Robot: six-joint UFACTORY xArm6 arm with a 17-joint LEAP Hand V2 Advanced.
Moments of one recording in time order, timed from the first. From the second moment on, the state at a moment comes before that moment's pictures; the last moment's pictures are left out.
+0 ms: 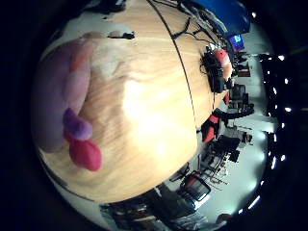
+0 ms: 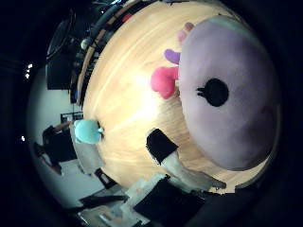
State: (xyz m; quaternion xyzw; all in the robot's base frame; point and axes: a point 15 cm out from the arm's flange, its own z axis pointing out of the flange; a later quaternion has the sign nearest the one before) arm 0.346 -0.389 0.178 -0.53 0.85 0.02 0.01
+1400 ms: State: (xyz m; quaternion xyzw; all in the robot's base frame) arm 0.363 -0.335 0.234 -0.55 0.83 0.09 0.07
